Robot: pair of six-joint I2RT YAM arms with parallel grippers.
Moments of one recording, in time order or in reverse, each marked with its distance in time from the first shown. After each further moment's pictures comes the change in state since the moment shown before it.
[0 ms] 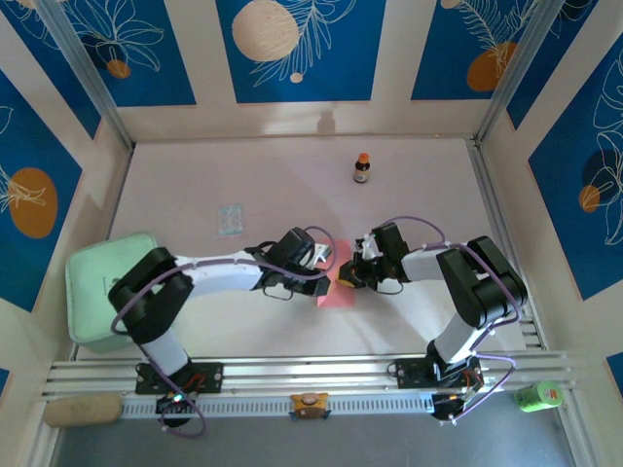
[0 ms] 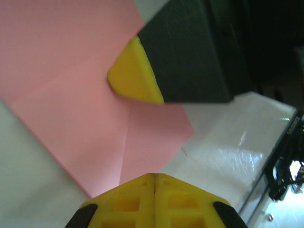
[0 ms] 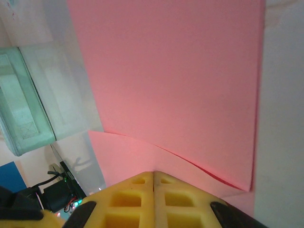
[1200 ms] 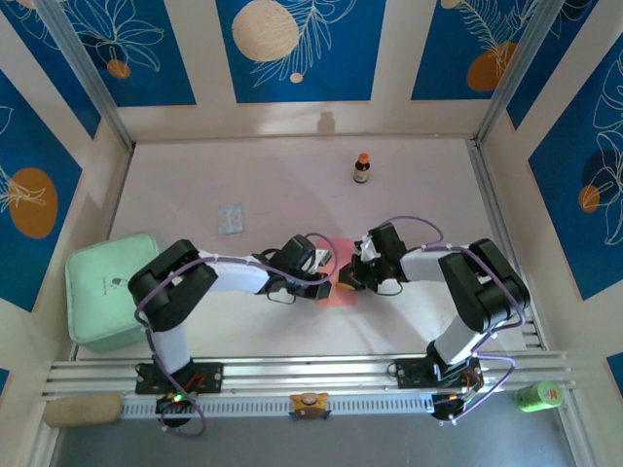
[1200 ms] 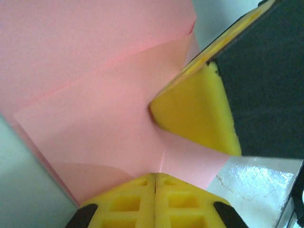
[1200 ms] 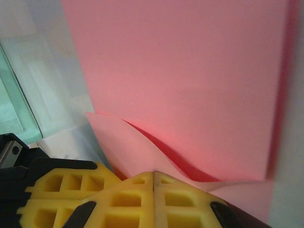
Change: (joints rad) left arm 0.002 0.103 -0.072 0.196 0.003 -0.042; right arm 0.021 -0.028 0.019 -0.097 0.049 -0.027
